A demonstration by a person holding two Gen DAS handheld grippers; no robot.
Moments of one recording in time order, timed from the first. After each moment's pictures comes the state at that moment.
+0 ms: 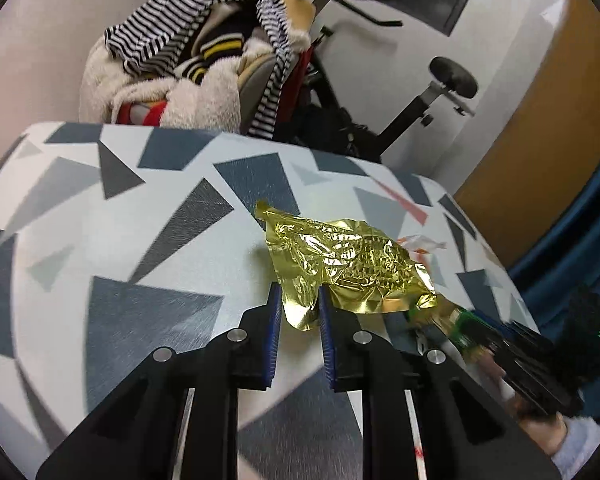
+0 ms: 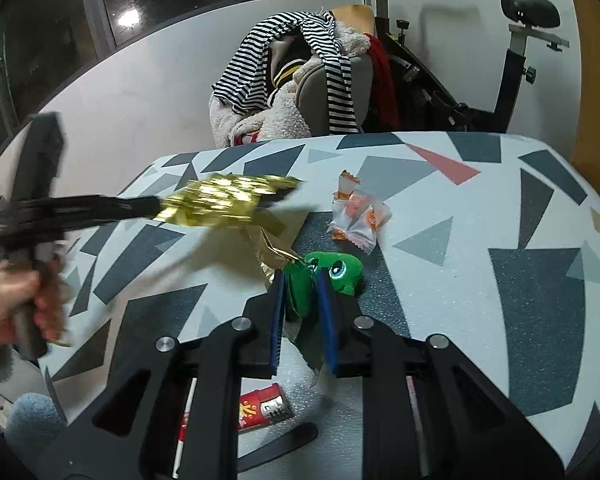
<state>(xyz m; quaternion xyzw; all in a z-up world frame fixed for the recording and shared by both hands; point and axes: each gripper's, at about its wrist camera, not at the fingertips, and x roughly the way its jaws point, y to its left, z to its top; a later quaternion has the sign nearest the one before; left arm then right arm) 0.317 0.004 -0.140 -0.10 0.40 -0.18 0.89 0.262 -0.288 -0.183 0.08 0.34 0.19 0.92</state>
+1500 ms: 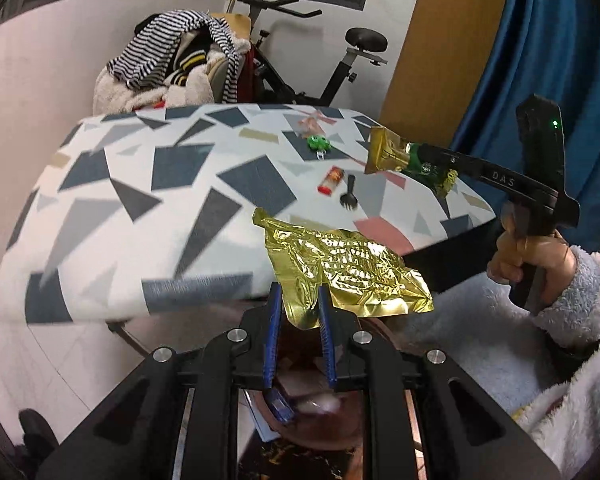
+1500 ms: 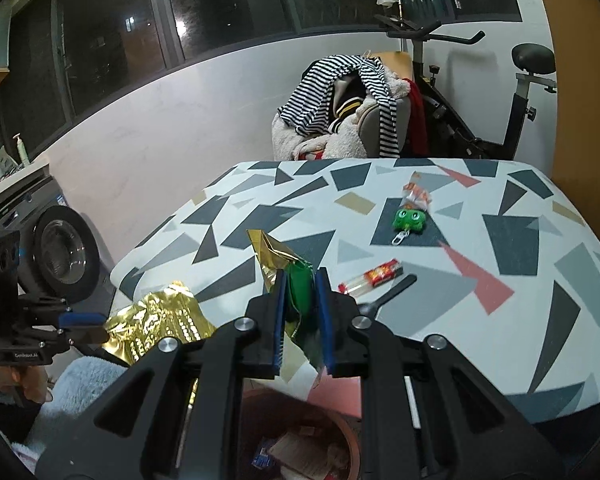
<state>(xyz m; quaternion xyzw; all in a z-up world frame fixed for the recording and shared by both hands) -0.039 0.048 -0.118 0.00 0.39 -0.23 0.89 0.038 -0.260 -0.103 0.07 0.29 0.24 0.92</state>
